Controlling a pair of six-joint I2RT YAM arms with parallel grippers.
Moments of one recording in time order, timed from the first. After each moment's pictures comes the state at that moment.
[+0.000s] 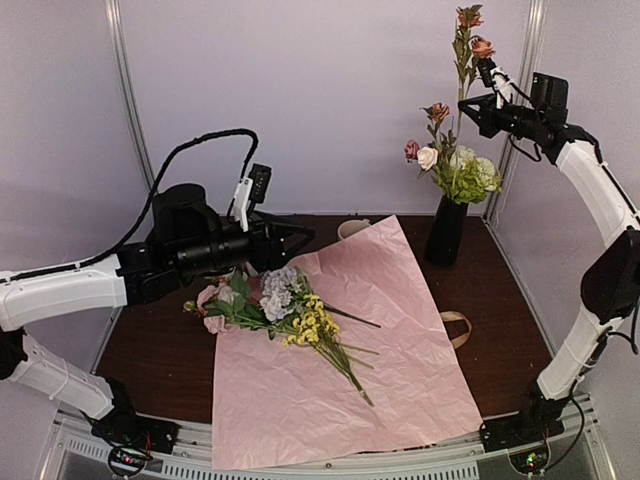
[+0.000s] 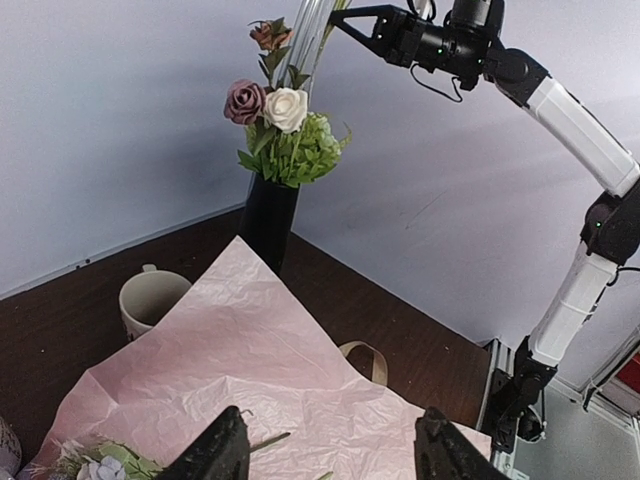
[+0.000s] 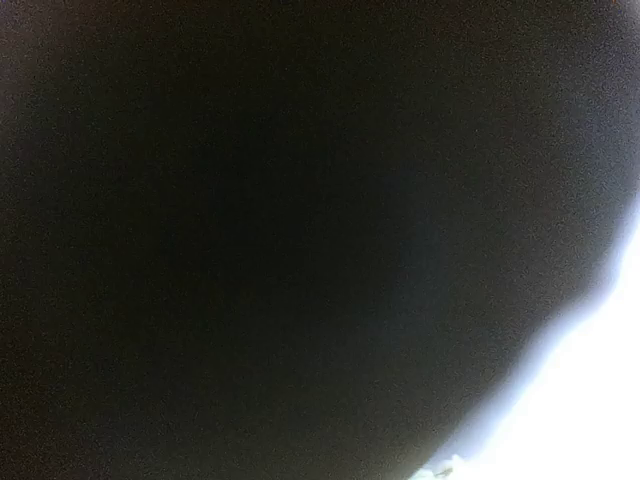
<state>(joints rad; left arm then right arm) -0.90 1.27 0.98 0.20 0.18 -0.30 0.02 1.69 1.95 -0.33 -0.63 -0.28</state>
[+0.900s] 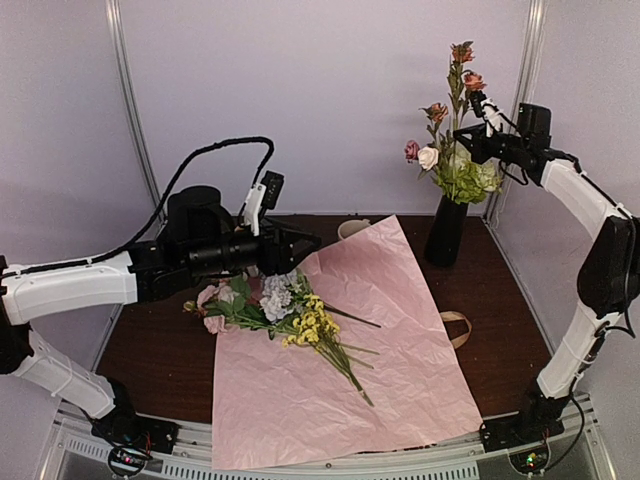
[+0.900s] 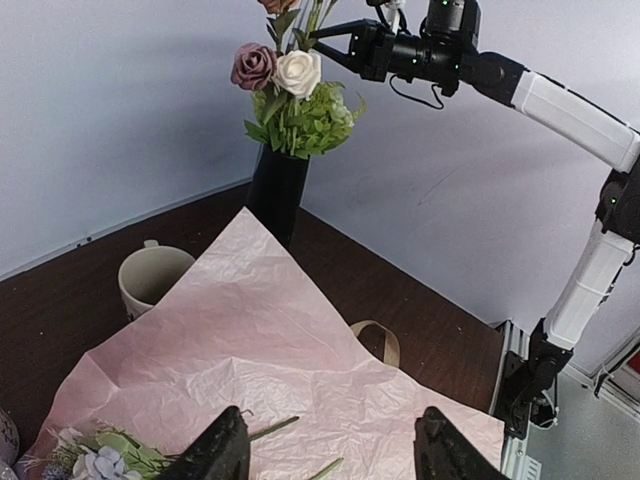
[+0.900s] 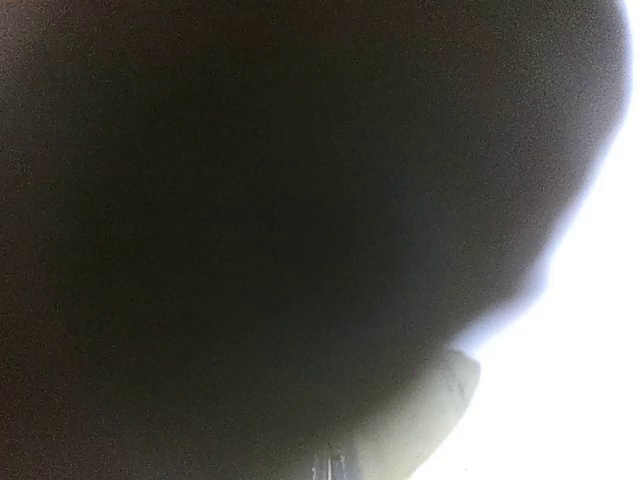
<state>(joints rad) -0.90 1.33 1.01 0.17 0.19 -0.29 0.00 1.73 1.74 -0.15 -0.62 -0.26</state>
